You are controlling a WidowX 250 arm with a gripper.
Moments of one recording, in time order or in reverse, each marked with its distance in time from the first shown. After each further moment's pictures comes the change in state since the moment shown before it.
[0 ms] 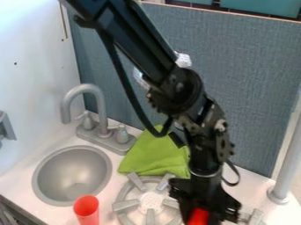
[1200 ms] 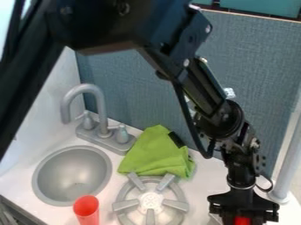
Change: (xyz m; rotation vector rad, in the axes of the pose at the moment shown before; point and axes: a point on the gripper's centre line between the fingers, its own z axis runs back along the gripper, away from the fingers) arm 0.061 -0.035 -0.057 -0.083 -0.008 0.213
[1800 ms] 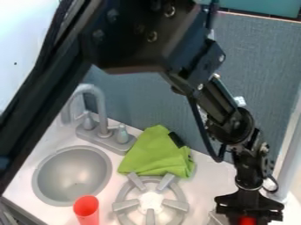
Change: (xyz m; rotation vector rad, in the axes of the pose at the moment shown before) arm 0.010 -0.003 -0.018 0.052 0.012 0.043
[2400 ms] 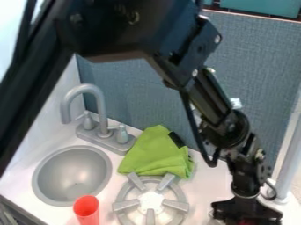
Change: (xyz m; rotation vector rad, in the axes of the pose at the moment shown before) arm -0.031 0.014 0.004 0.008 0.020 -0.050
